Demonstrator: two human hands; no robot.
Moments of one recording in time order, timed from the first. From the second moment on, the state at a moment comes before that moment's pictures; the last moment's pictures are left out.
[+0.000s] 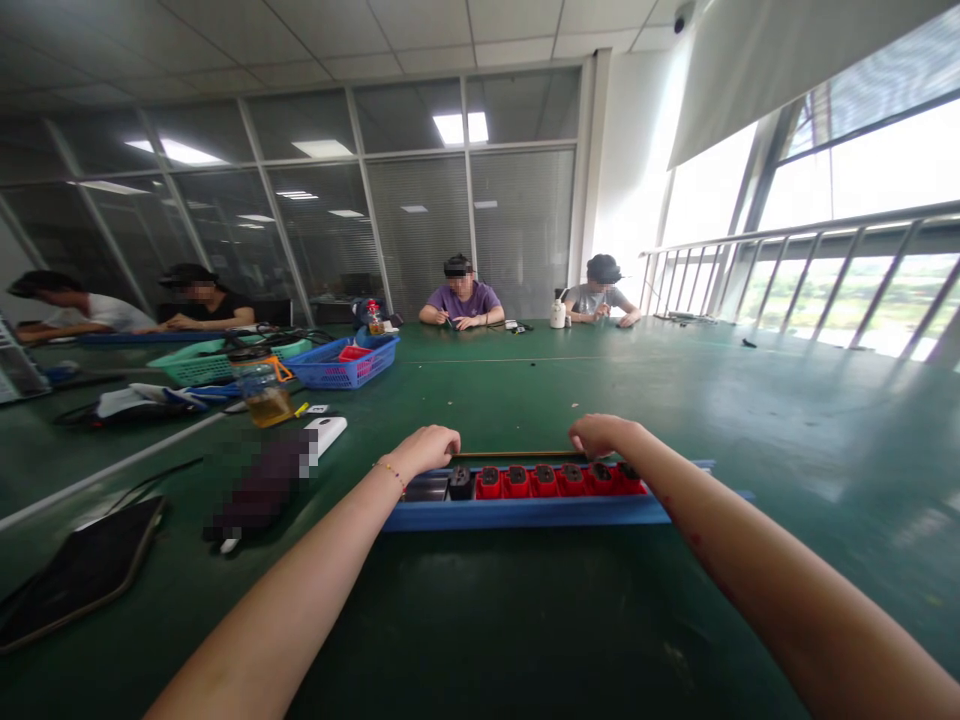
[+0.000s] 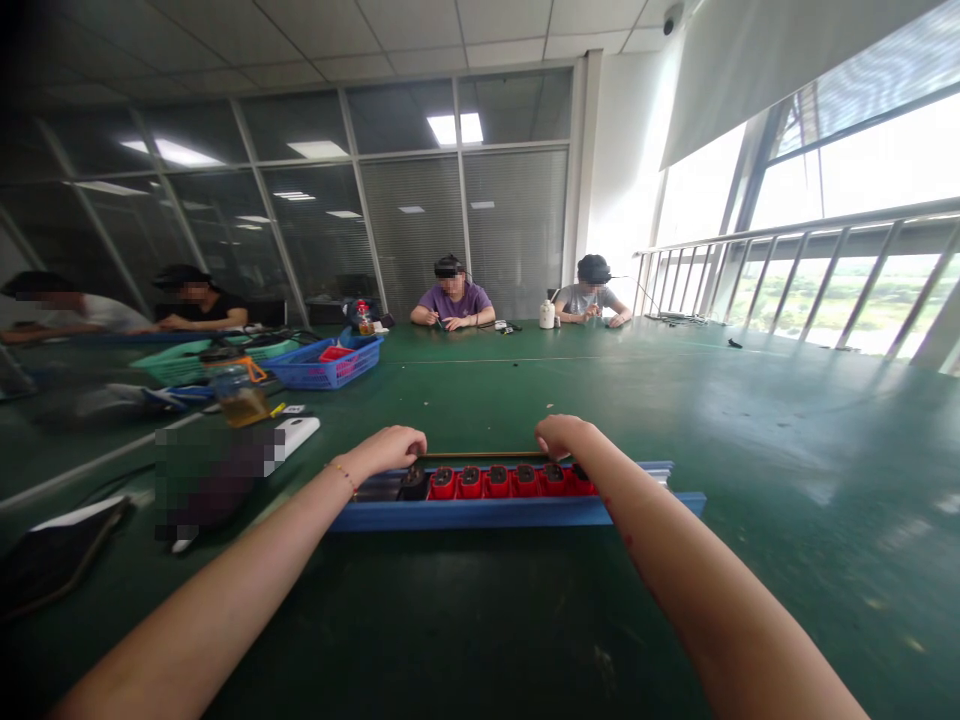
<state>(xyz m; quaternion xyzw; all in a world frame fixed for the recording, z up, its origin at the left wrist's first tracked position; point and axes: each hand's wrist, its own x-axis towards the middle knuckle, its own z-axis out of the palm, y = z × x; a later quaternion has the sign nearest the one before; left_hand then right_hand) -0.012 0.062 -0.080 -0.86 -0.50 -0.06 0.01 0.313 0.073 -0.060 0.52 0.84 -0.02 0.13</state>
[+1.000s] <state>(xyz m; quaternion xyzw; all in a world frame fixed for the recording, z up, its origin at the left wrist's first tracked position) -0.019 0.015 -0.005 -0.79 -0.47 -0.20 -0.34 0.349 -0.009 0.017 0.48 0.85 -0.21 -0.09</state>
